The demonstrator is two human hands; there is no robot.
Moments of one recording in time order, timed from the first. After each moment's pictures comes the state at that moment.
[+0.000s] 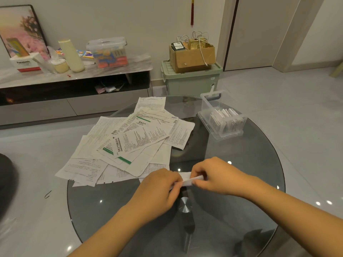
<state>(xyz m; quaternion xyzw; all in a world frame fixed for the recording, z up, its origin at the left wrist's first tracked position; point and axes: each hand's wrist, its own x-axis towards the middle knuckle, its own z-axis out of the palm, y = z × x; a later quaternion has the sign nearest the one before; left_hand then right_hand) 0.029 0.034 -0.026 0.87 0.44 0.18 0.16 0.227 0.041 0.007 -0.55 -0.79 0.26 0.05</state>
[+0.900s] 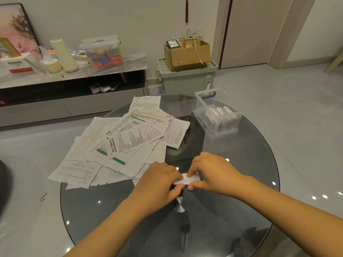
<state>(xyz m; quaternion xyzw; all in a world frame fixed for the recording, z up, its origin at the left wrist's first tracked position) 0.042 0.054 -0.038 0.91 0.38 0.14 0.07 0.231 0.043 0.000 -0.54 -0.83 0.13 0.02</state>
